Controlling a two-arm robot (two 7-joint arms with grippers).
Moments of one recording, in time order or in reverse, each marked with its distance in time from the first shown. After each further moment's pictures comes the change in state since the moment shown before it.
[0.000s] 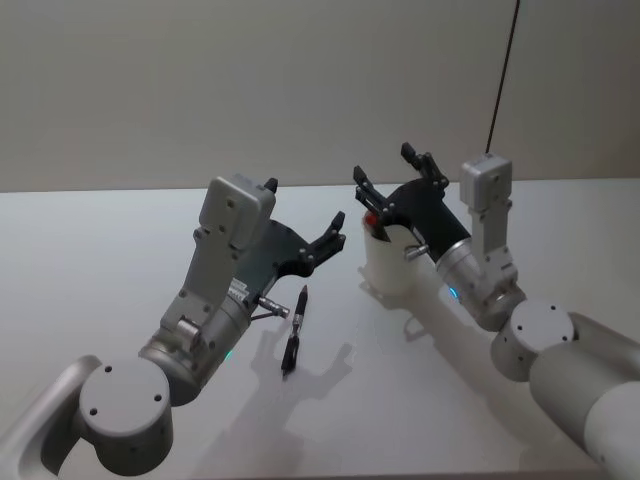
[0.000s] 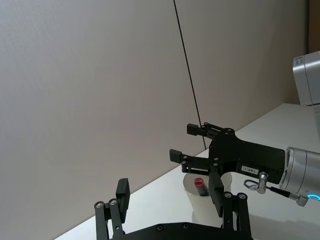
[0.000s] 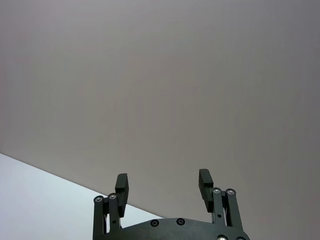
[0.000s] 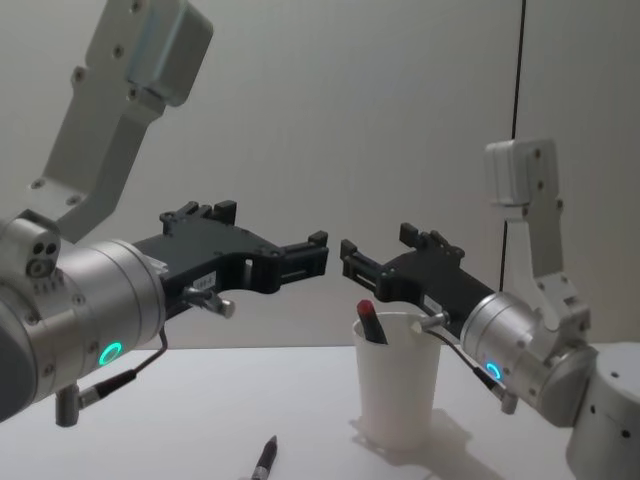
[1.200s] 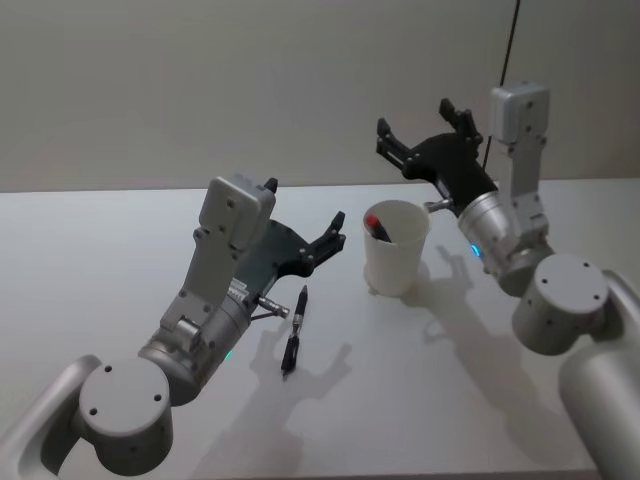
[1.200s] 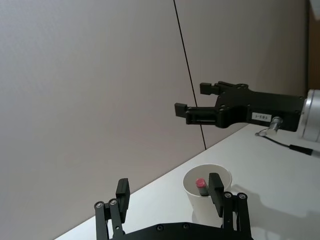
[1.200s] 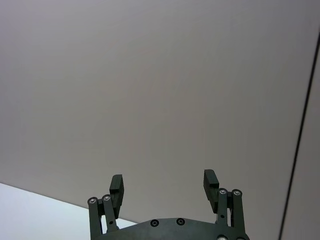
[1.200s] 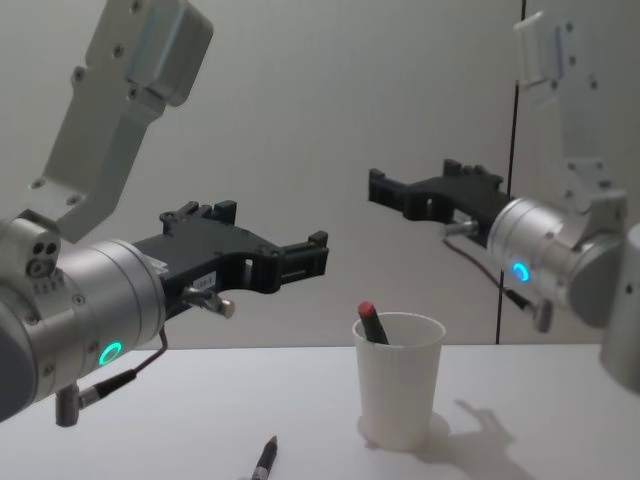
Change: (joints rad) left arm 0.000 0.000 0.000 0.000 0.000 0.000 0.000; right arm -0.348 0.062 0.015 -0.867 -0.064 0.603 -0.162
